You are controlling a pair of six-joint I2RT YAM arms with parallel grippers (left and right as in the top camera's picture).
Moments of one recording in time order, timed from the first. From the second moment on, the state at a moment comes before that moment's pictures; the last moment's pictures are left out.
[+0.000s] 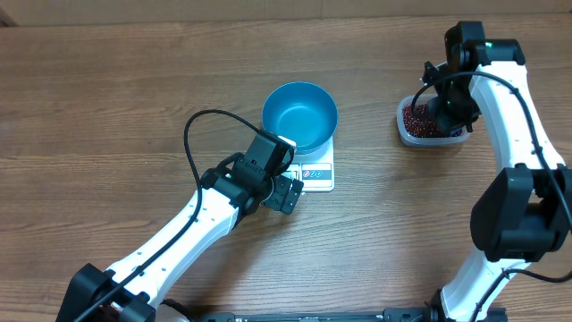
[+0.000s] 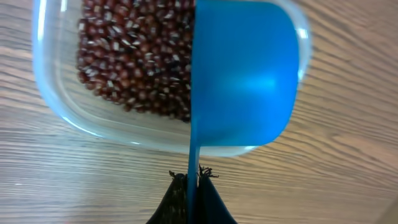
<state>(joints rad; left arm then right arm) -0.58 1.48 0.94 -0.57 -0.04 -0.13 -0.03 1.99 1.77 -1.29 0.20 -0.39</state>
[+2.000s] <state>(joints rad) -0.58 1.48 0.94 -0.58 -0.05 -0.12 -0.43 2.04 1.65 -1.18 -0.71 -0.19</state>
